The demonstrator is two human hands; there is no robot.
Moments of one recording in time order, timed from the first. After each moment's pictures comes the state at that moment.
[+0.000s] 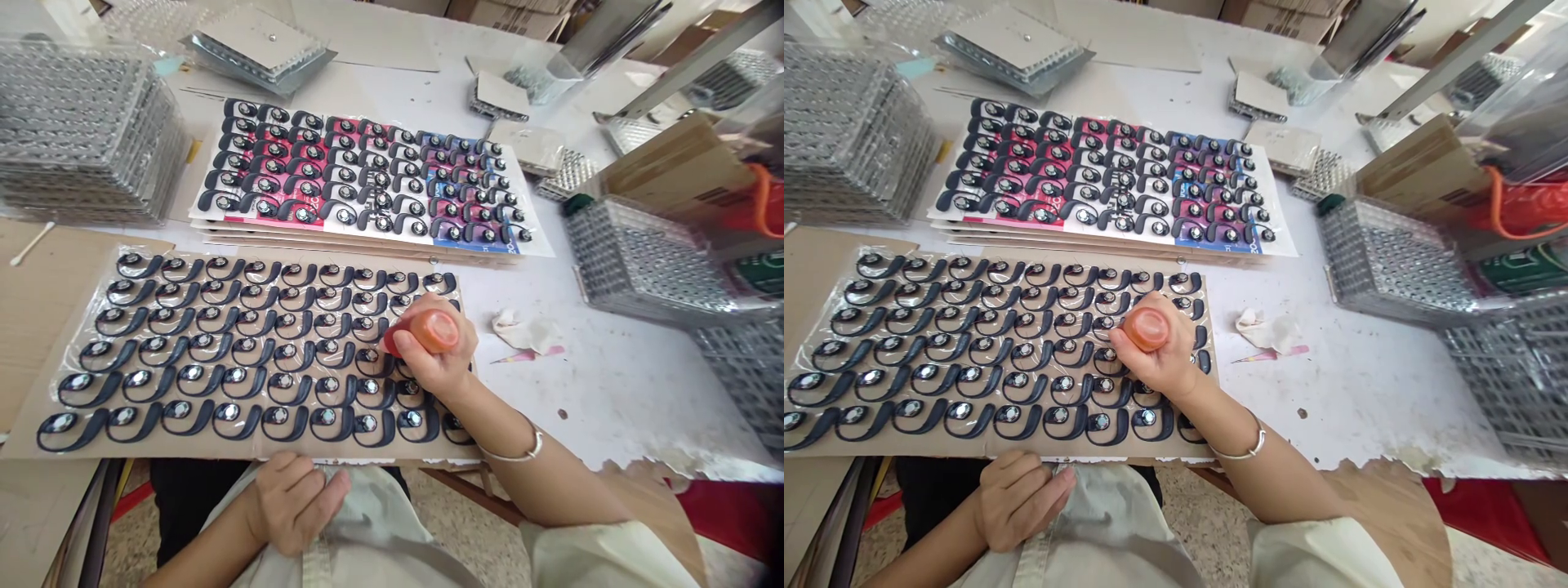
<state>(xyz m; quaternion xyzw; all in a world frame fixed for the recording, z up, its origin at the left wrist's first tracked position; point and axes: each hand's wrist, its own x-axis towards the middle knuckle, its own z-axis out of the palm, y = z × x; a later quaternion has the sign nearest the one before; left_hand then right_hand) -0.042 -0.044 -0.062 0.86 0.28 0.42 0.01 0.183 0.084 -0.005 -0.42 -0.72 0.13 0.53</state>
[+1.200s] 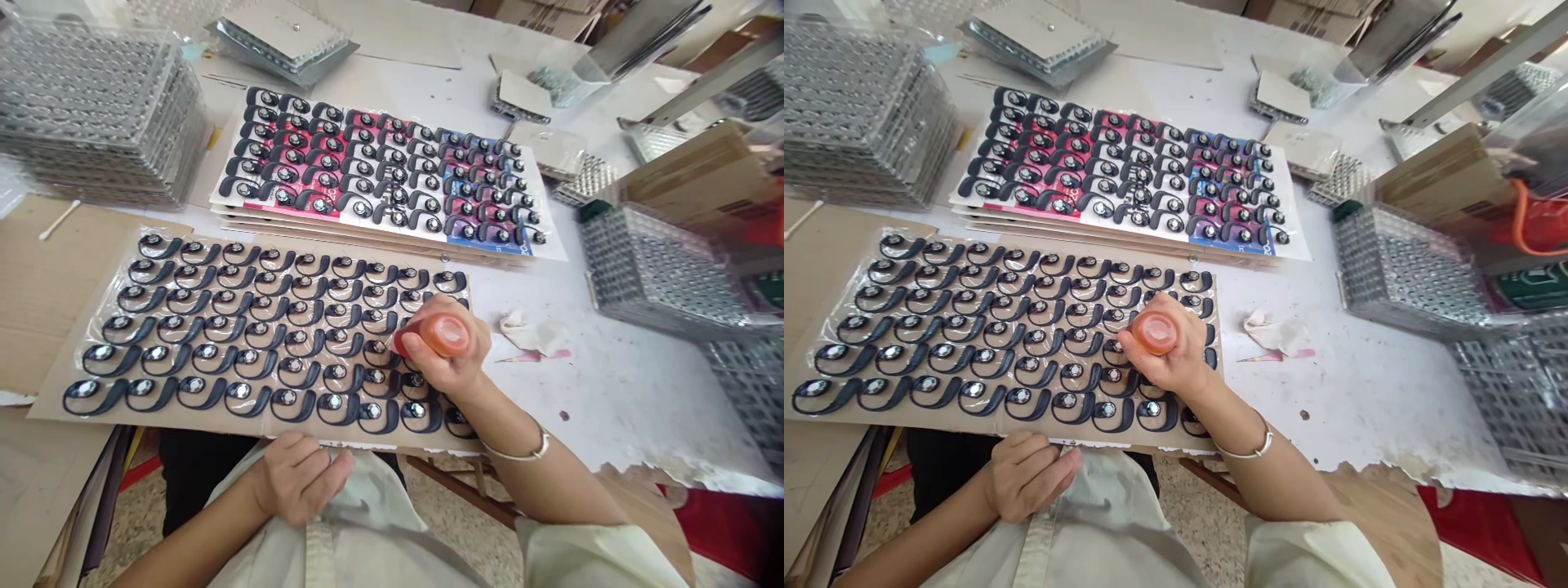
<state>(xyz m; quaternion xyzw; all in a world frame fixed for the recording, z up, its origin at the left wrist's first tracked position) -0.037 -0.039 -0.054 0.86 0.28 0.43 -0.01 0.185 0.081 0.003 -0.37 -0.79 0.07 0.49</state>
